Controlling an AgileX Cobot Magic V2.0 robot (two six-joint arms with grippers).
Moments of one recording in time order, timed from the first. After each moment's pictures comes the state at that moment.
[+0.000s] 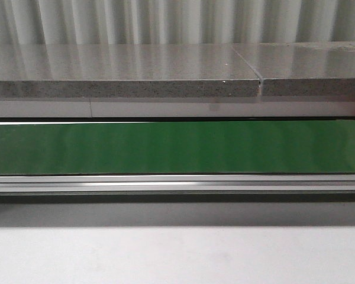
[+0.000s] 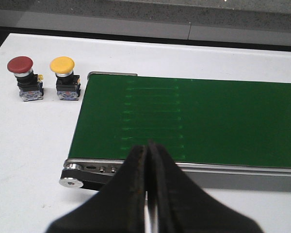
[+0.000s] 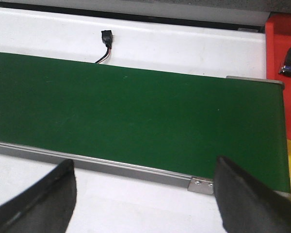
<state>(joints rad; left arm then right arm) 0.02 0.49 -0.53 -0.12 0.61 0.04 -0.13 0.72 -0.74 0.38 0.77 -0.33</state>
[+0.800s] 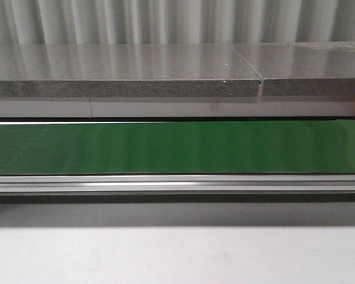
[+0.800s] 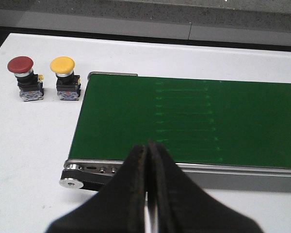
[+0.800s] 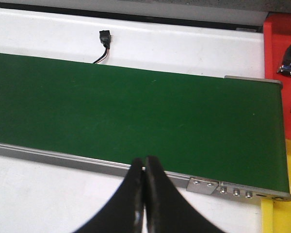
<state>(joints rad) 0.02 0.49 -0.53 -0.12 0.61 0.04 -0.13 0.72 -0.73 0.38 0.77 -0.33</state>
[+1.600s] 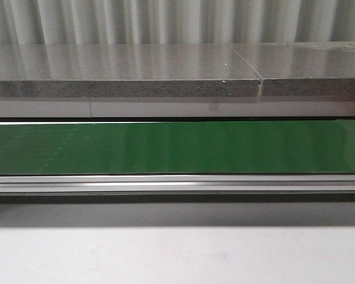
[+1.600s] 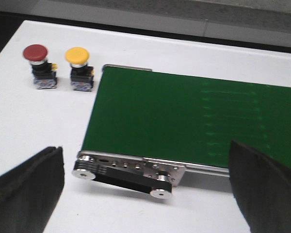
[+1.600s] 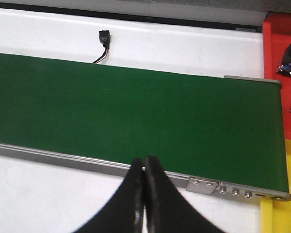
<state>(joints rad) 0.06 0.55 -0.56 0.00 0.63 -0.12 -0.13 0.72 -0.73 0.38 0.77 -0.33</state>
